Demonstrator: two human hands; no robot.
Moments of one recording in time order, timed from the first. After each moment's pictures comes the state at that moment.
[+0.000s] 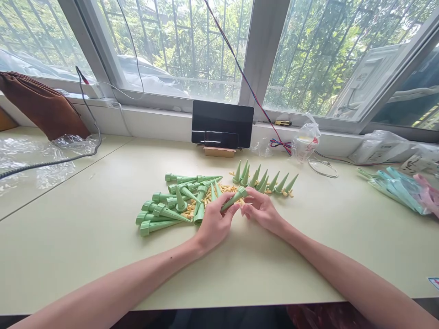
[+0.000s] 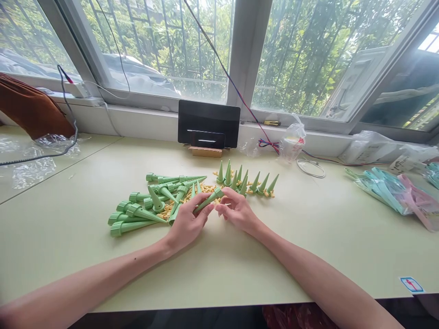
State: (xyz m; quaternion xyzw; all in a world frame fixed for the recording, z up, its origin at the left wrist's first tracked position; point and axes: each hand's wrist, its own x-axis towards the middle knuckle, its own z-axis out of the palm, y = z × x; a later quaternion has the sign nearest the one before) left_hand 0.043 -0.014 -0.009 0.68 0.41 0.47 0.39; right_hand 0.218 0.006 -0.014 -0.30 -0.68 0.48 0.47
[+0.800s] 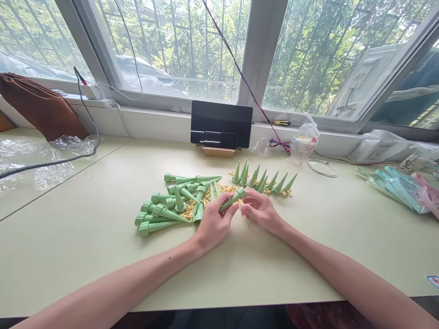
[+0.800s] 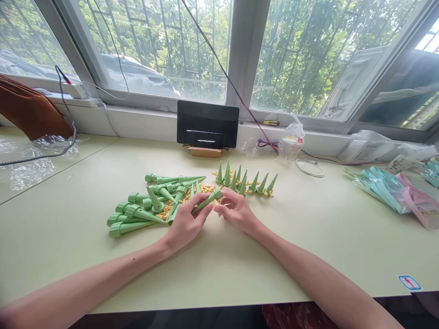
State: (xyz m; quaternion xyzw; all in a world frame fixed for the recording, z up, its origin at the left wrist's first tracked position) left_hand 0.042 -0.013 -0.011 0.69 0.40 0.47 0.38; right_hand 0.218 0.007 -0.017 -0.31 -0.67 0.48 0.48
